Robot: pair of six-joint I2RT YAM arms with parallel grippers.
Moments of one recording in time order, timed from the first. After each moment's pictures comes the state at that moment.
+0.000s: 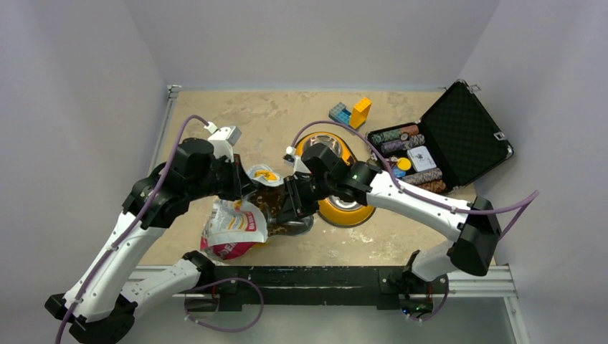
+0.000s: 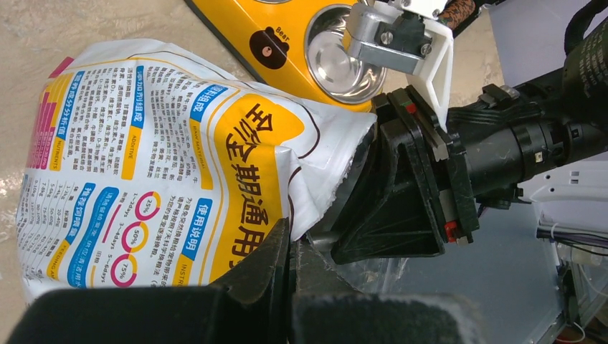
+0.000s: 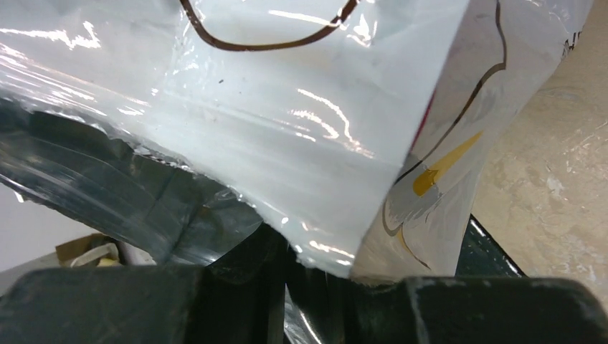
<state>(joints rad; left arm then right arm) -0.59 0.89 1.25 -0.98 0.17 -0.51 0.98 1.46 1.24 -0.54 -0.49 0.82</state>
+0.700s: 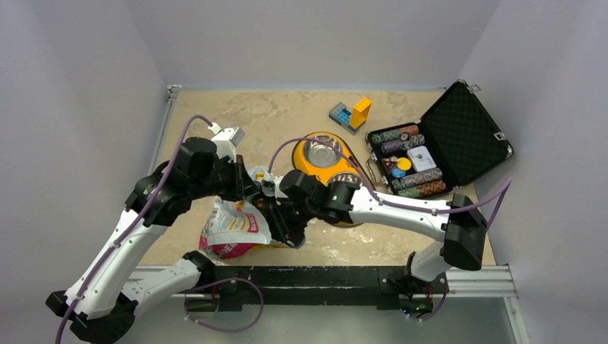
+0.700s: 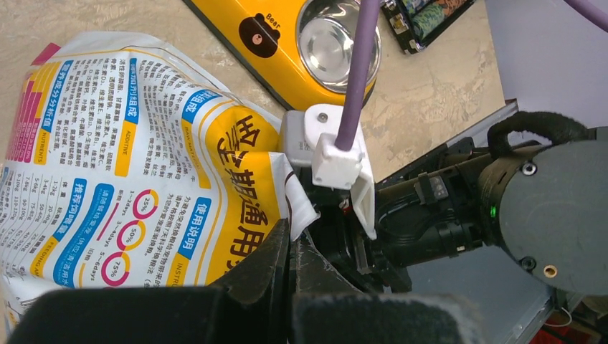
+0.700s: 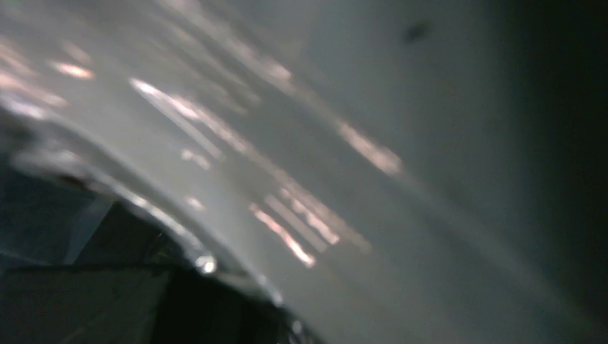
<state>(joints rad) -0.59 0.90 1.25 -0.99 0.19 -0.52 1.16 1.53 1.20 -0.48 -0.36 0.69</state>
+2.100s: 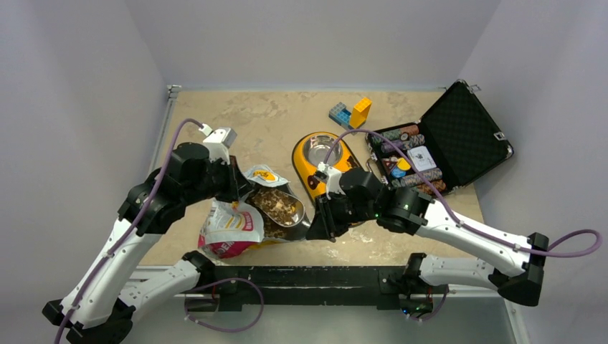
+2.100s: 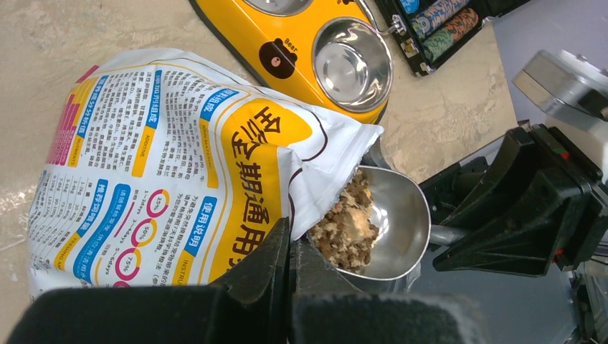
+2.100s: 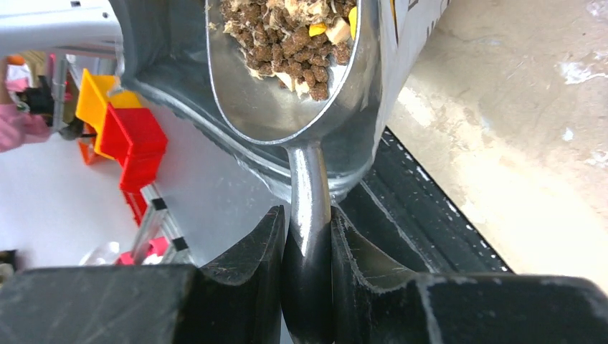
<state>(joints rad) -0.59 0.84 1.21 -0.97 0.14 -0.50 1.06 1.09 1.06 -0.66 -0.29 0.72</state>
